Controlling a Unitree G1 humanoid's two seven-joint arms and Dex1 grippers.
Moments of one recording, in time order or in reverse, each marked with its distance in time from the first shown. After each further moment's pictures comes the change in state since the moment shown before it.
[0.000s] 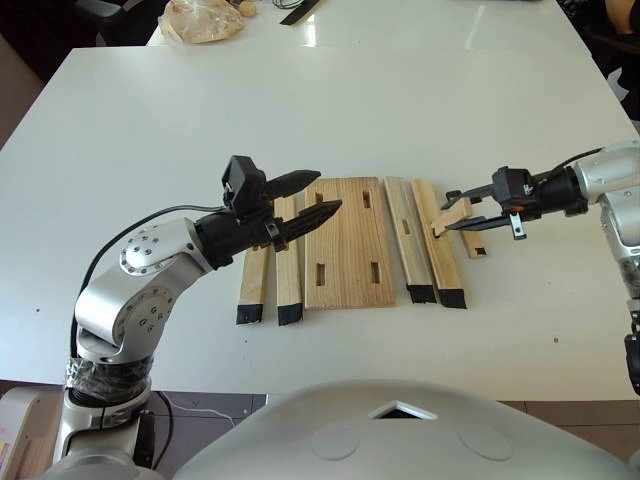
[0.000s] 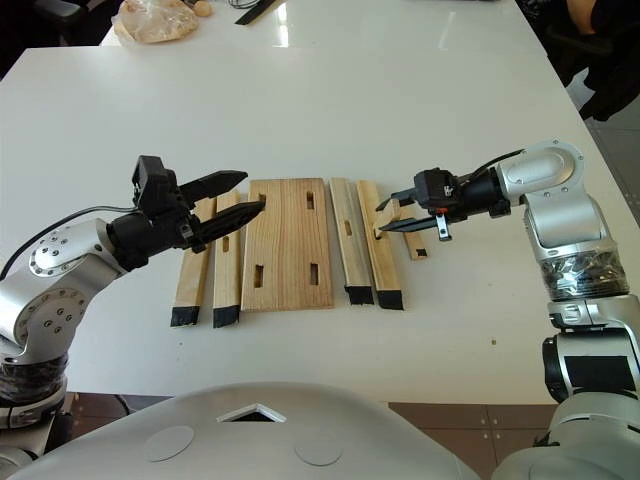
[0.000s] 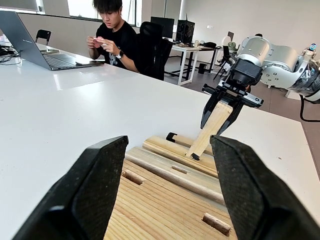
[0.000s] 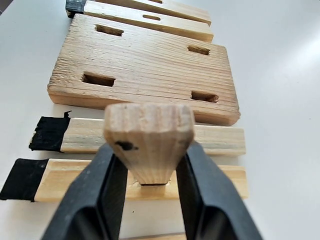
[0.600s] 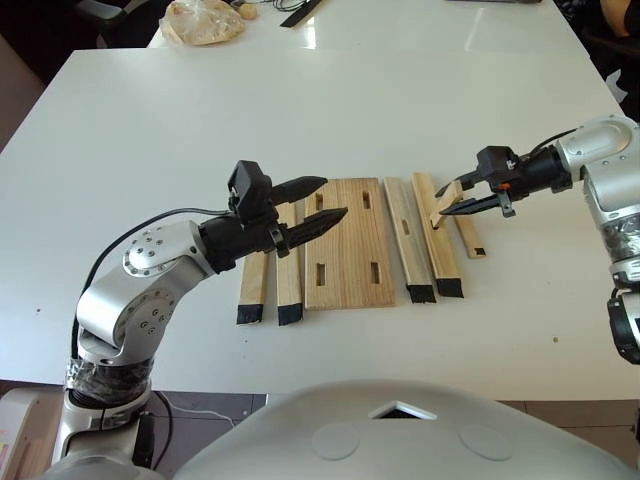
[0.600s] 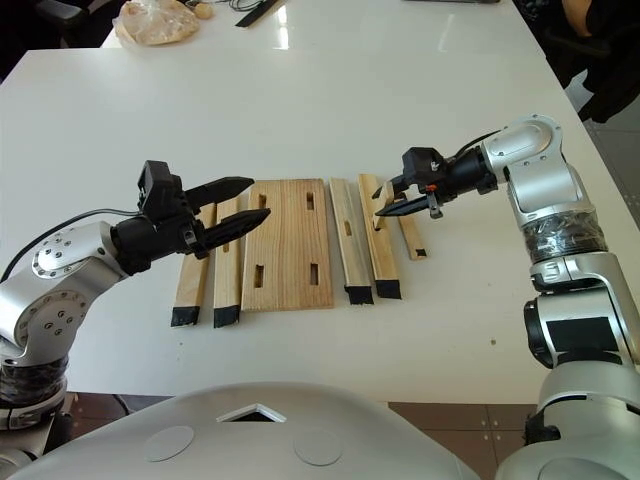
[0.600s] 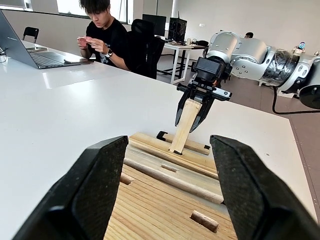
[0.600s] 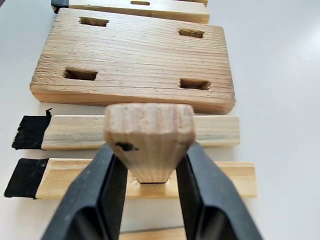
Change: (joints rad) left arm -0.003 0.007 -0.014 -0.014 -0.016 0.025 -0.022; right arm -0.237 0.073 0.133 0.325 -0.058 0.031 0.039
